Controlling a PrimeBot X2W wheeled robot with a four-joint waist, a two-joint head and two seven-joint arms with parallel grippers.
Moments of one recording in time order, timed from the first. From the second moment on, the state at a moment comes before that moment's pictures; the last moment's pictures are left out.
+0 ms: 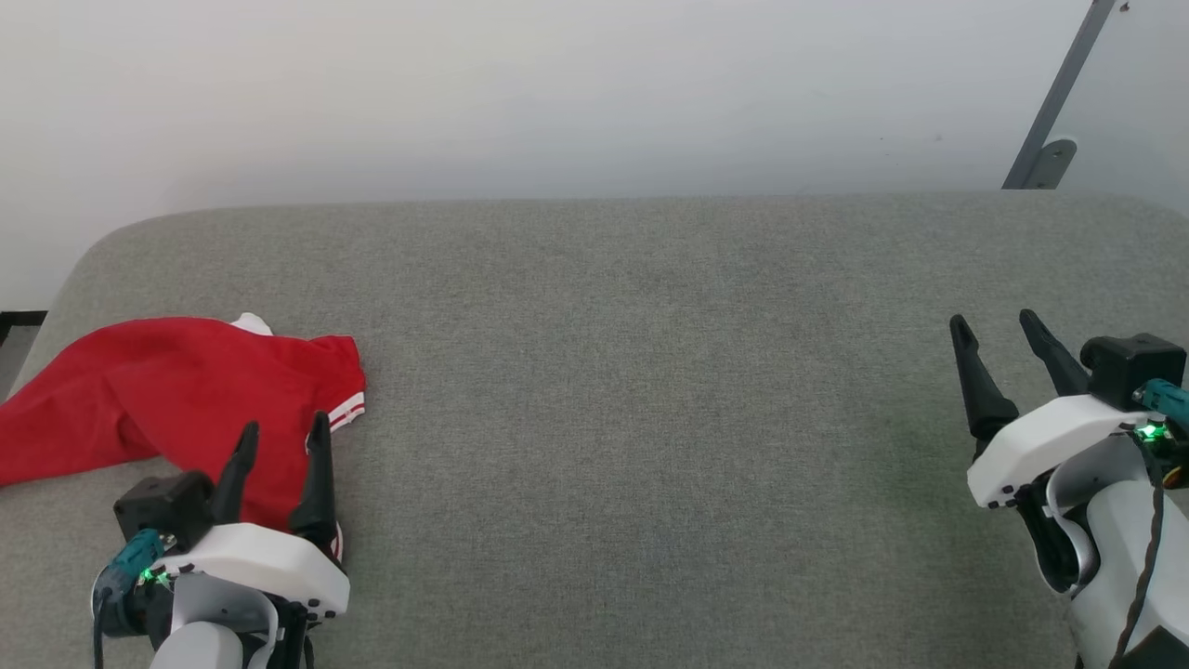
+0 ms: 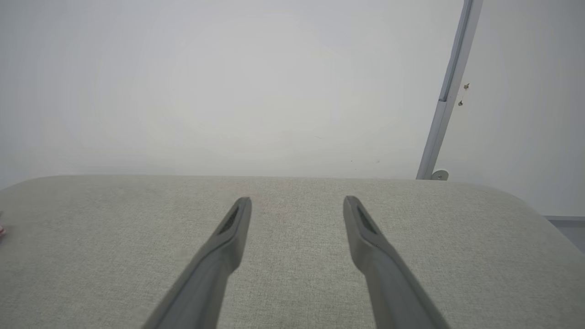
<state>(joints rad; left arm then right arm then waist) -0.16 0.19 -0.04 0.35 -0.41 -0.07 -0.18 -0.42 -0.29 0.13 0.60 0.42 0.13 -0.18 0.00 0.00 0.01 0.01</state>
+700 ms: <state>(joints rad) -0.17 0.18 -0.01 0.40 -0.27 -0.12 -0.23 -0.42 -0.32 0.11 0.63 0.29 0.13 -0.22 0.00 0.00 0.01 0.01</state>
